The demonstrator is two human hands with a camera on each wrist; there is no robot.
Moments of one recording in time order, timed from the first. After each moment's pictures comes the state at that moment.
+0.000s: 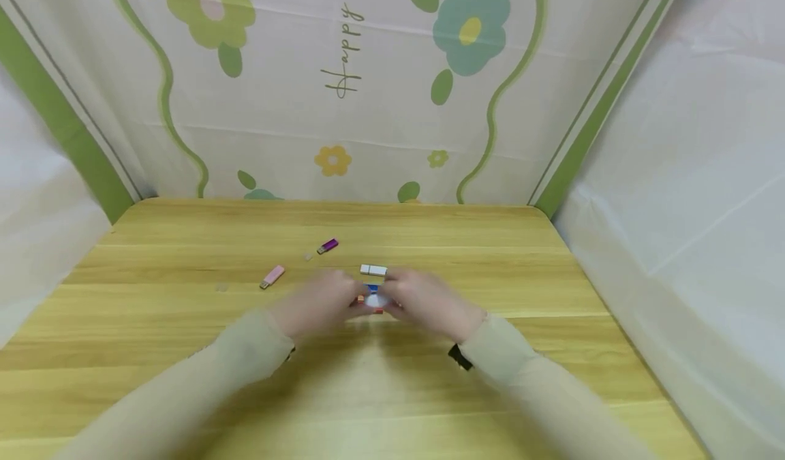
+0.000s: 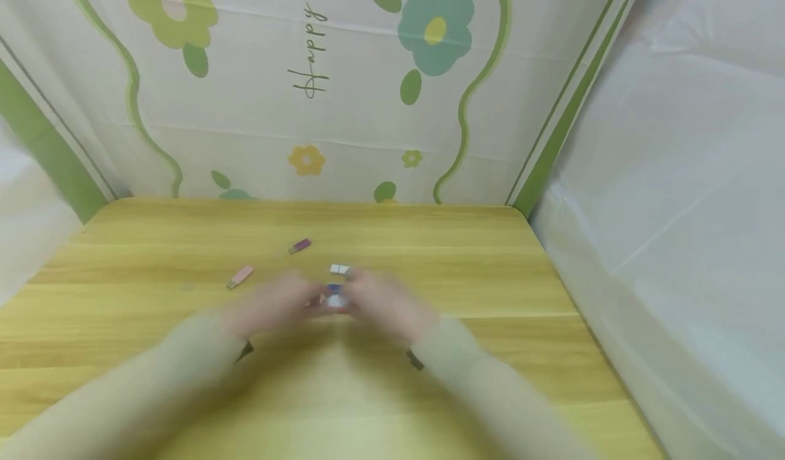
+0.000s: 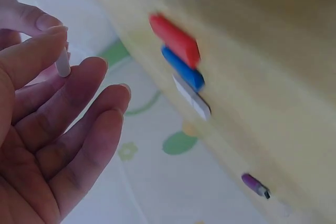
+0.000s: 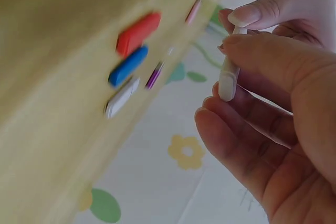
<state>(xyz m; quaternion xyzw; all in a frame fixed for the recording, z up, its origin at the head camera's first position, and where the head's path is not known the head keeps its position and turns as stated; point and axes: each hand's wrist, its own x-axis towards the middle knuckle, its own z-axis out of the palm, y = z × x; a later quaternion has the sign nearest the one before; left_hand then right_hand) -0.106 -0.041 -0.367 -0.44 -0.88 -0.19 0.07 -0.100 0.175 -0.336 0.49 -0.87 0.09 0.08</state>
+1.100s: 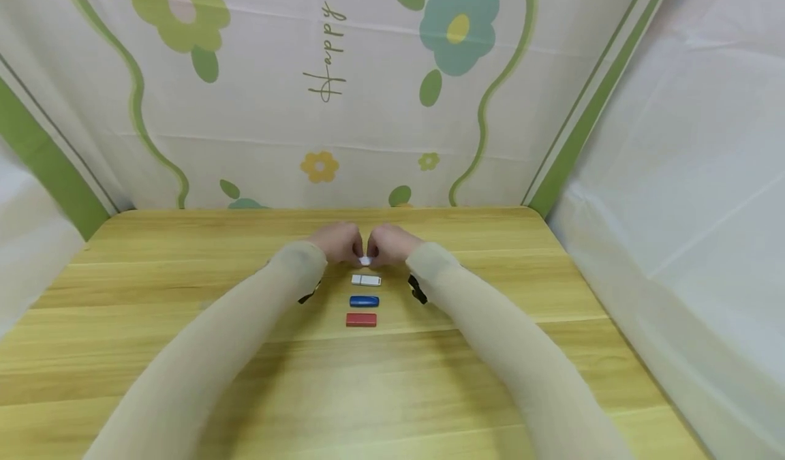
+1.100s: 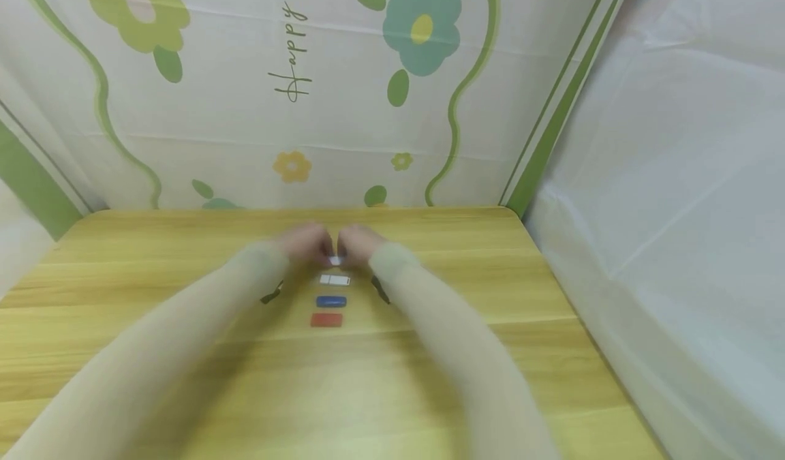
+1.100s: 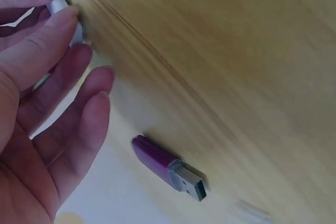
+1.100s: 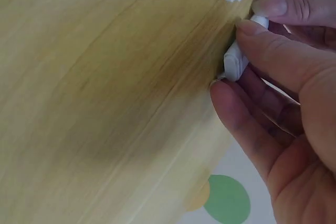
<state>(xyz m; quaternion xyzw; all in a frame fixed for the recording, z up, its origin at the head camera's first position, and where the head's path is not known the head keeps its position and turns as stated) -0.277 -0.023 -0.395 -0.31 -0.93 -0.17 -0.12 -0.257 0.147 -0.370 0.32 -0.93 0.10 -0.14</state>
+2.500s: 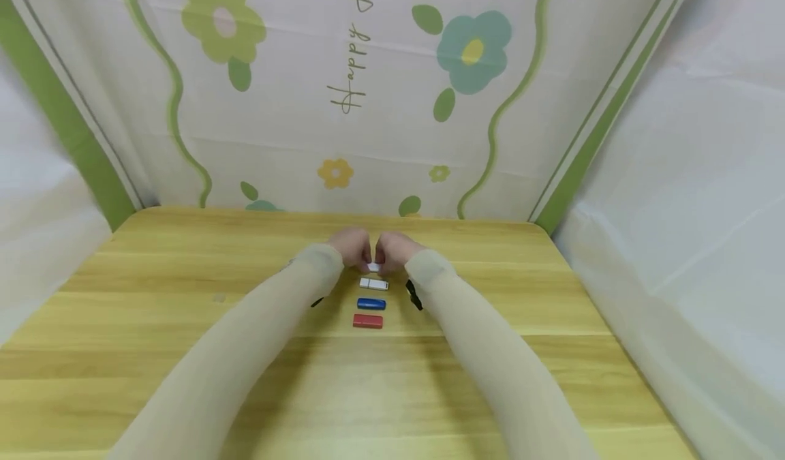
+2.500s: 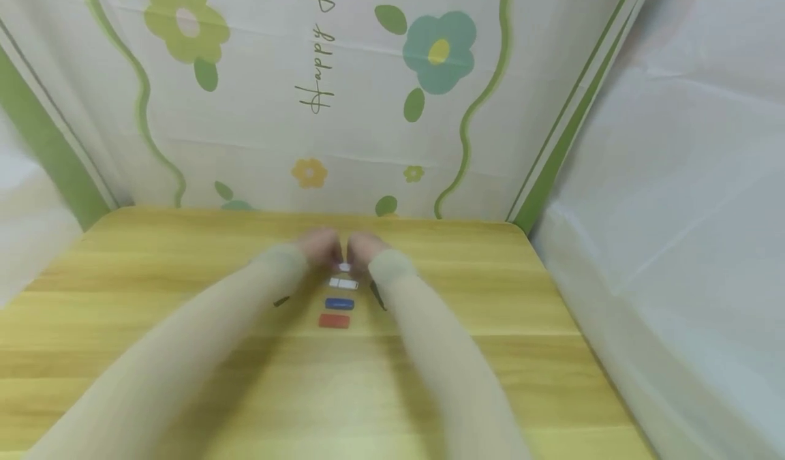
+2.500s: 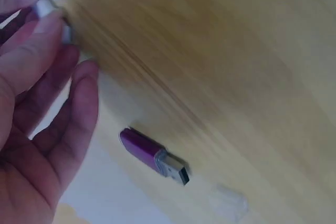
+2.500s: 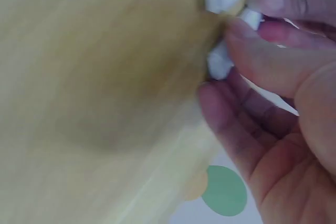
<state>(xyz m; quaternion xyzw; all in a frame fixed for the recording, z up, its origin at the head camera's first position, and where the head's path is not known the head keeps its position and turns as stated) -0.258 -0.021 -0.388 -0.27 -0.94 -0.16 -0.09 -0.246 0.134 -0.364 0.27 -0.95 0.08 -0.17</state>
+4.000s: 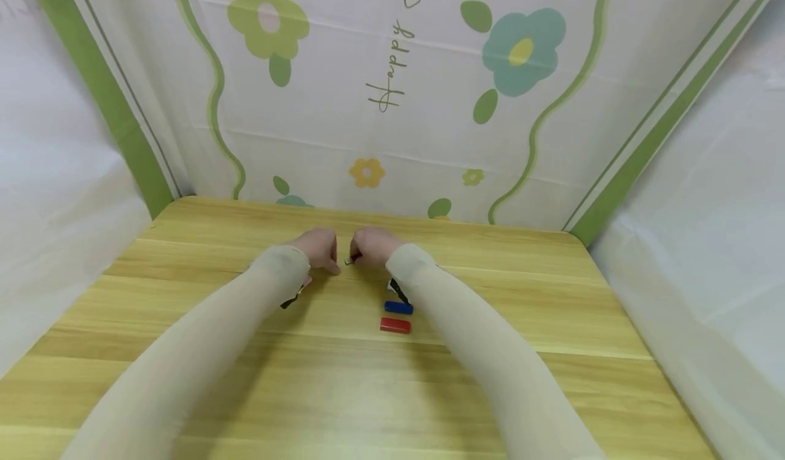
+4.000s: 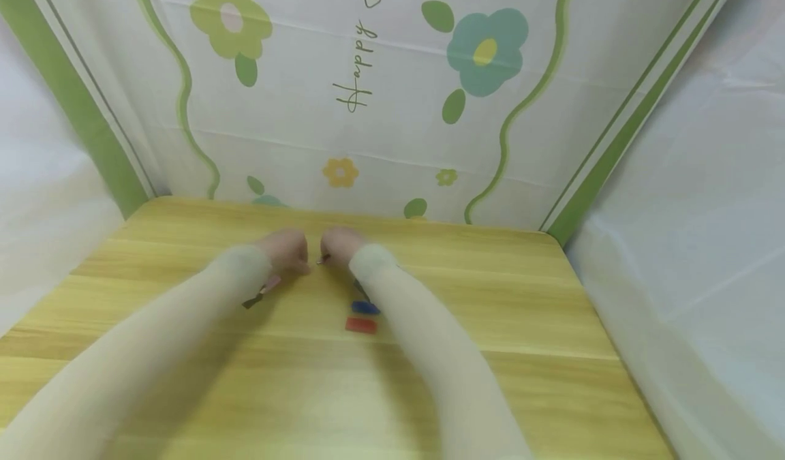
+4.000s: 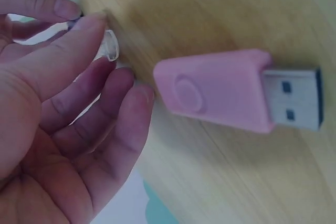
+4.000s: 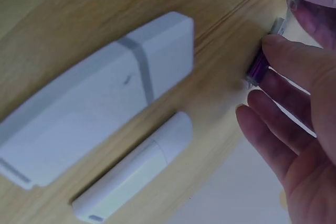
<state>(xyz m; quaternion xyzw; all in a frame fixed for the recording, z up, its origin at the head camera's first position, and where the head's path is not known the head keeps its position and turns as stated) -0.238 -0.134 -0.386 -0.15 -0.96 -0.16 -0.17 -0.263 0.039 -0.374 0.42 -0.90 0.01 -0.13</state>
